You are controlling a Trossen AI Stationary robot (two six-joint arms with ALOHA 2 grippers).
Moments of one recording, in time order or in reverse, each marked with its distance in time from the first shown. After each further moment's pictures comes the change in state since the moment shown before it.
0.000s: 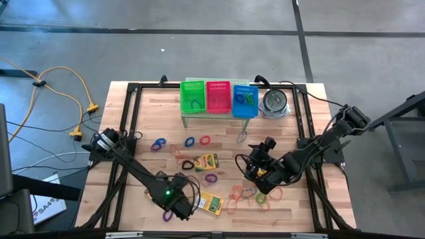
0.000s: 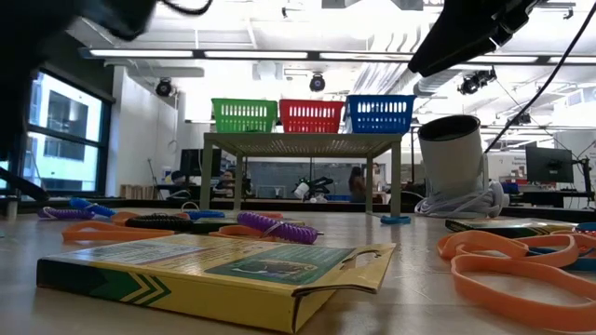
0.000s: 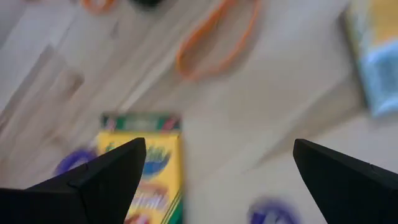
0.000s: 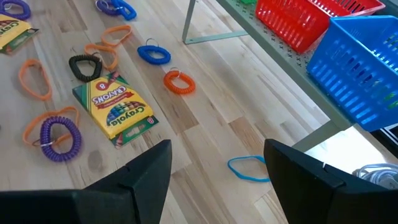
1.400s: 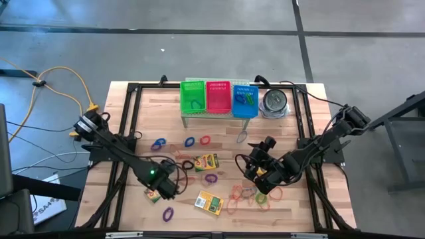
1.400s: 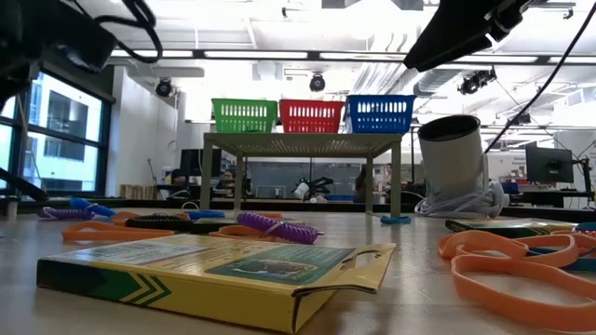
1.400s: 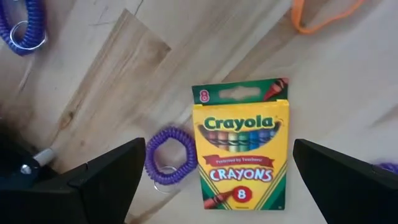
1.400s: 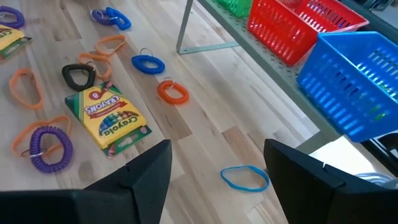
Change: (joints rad) left arm 0.038 -0.299 -0.377 0.105 0.093 0.120; right arm 0.000 0.000 0.000 0.016 0.046 -0.026
